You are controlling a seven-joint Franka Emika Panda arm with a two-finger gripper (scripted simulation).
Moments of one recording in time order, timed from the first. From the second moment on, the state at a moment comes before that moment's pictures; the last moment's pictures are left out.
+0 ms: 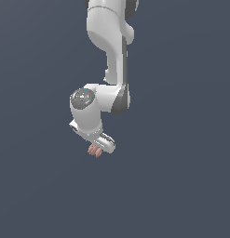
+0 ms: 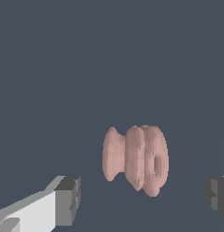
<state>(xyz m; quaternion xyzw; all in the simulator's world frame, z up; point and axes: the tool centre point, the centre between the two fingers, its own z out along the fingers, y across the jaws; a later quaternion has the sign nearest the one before) 0.044 -0.089 0.093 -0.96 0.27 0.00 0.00</state>
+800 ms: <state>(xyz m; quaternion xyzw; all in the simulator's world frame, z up) 0.044 -0.095 0.051 -0.96 0.29 0.00 0.00</state>
